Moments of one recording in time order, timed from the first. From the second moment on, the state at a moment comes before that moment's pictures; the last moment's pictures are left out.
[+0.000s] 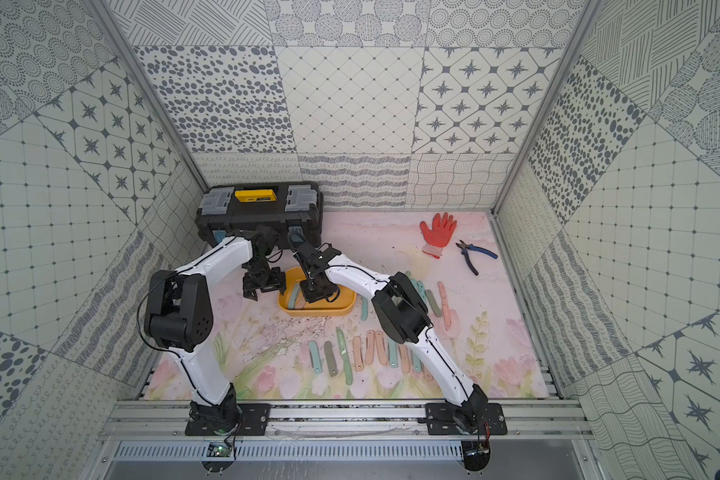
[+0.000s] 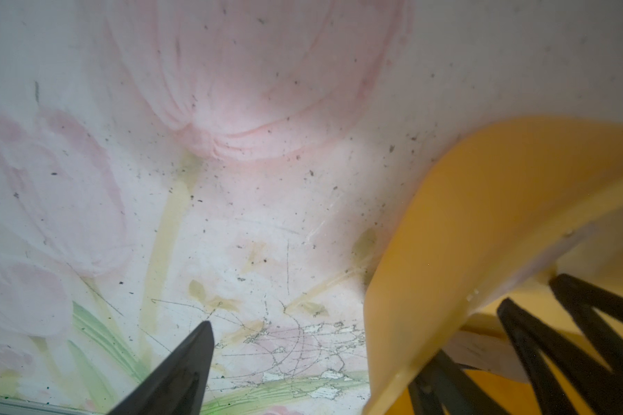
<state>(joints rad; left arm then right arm) -0.18 1.87 1.42 -1.15 0.00 -0.41 0.85 2.43 2.11 -0.94 -0.09 0.41</state>
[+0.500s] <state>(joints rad) -0.18 1.87 1.42 -1.15 0.00 -0.41 0.81 2.22 1.91 -0.84 0.00 0.40</state>
